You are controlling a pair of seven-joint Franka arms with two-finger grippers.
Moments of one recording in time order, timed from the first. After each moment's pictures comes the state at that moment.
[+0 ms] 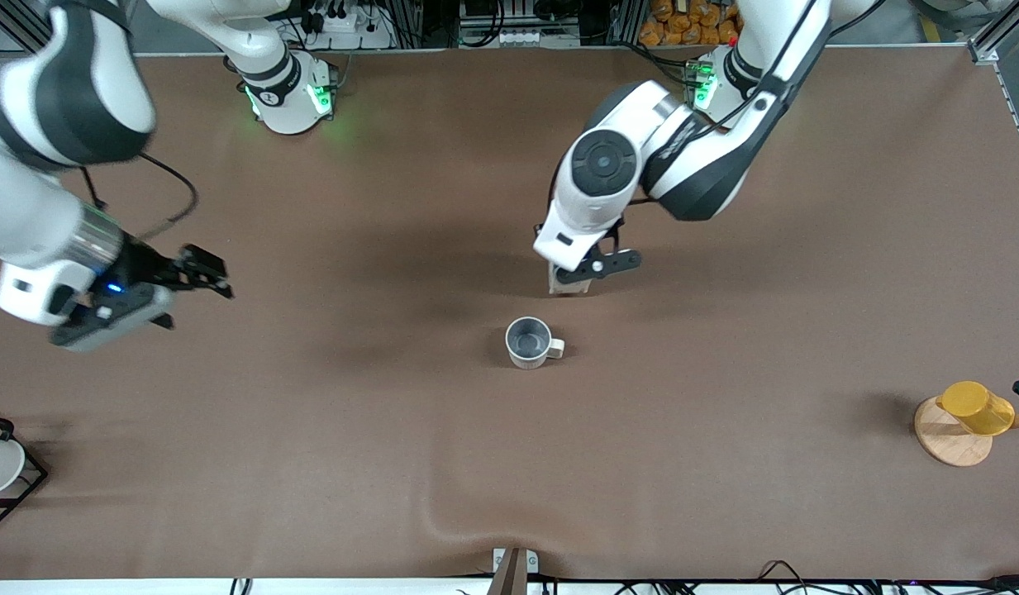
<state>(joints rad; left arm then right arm) -0.35 0.48 -0.44 -1.55 0.05 1.82 -1.01 0.09 0.12 -0.03 -1.65 0.16 1.81 -0.31</state>
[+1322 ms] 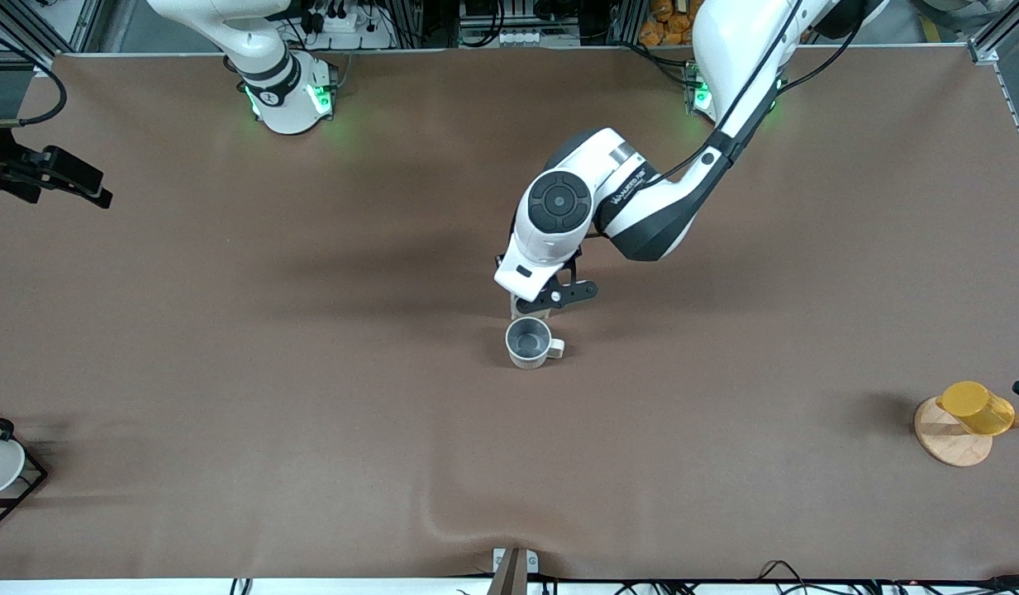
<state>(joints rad) -0.41 0.65 -0.43 -1.38 0.07 1.89 -1.03 0.08 -0.04 -0.11 -1.55 0.02 1.46 0.08</state>
